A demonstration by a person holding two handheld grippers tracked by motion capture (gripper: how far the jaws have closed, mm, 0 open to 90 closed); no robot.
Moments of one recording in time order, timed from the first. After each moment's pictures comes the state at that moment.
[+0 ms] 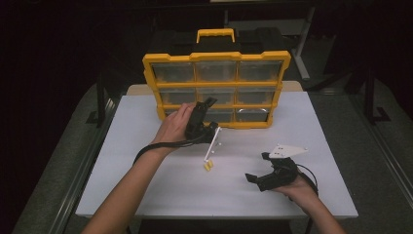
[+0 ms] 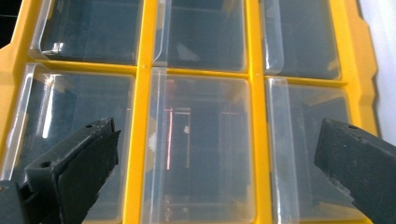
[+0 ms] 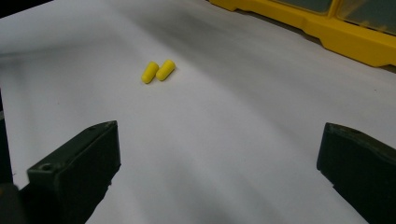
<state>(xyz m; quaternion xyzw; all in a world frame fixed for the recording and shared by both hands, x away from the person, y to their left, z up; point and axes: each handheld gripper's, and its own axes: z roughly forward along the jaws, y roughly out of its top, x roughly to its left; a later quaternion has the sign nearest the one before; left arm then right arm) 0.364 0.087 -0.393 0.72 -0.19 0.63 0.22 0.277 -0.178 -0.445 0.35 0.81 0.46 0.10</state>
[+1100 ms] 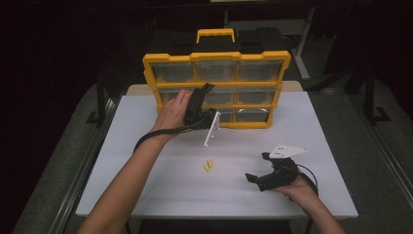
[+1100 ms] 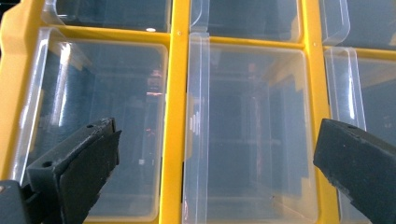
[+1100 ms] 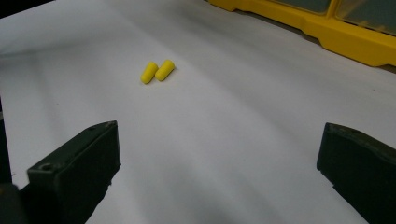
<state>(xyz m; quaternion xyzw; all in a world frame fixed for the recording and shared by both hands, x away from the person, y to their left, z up) 0.394 0.089 -0.375 0.71 -0.18 0.65 0.20 0.277 -0.178 -0.445 0.35 0.81 0.46 0.10</state>
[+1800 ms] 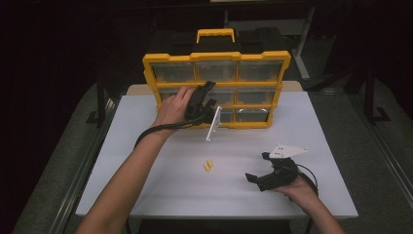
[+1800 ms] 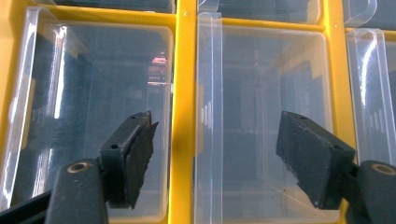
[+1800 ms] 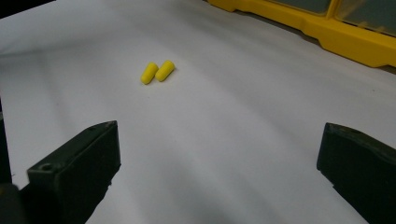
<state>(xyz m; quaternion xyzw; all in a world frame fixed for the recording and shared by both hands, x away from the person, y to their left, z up) 0.403 0.085 -0.368 0.72 -0.17 0.65 0.18 0.277 -0.178 -0.445 0.35 0.81 0.46 0.10</state>
